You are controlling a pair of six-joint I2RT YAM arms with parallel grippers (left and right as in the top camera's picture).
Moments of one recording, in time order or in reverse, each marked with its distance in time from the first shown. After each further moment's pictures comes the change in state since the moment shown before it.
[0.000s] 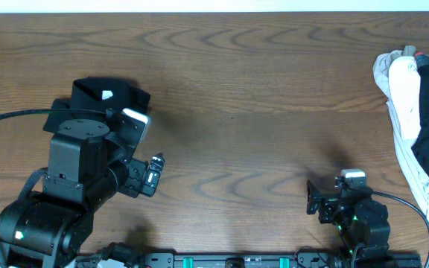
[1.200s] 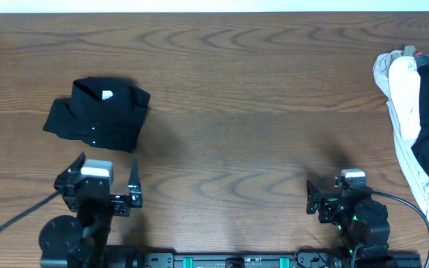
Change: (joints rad) left arm 0.247 -0.710 -0.710 0.598 0.005 -0.019; right arm 0.000 0.000 -0.003 0.004 0.000 0.003
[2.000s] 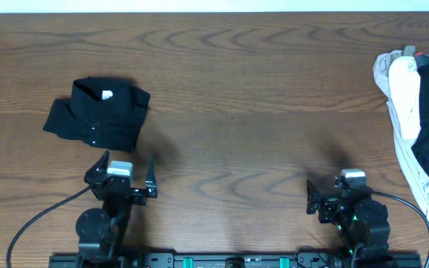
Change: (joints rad) left arm 0.001 -0.208 -0.505 0.378 0.045 -0.026; right arm 0.000 0.000 0.000 0.000 0.000 0.000
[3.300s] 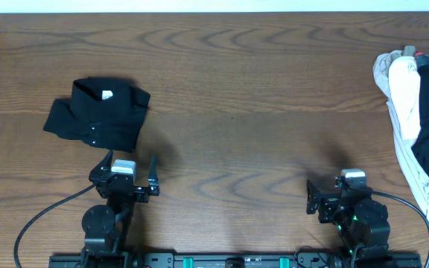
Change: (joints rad) left arm 0.003 -0.001 -0.084 0.080 0.000 -0.003; right arm 0.000 -0.002 0.000 0.000 0.000 0.000
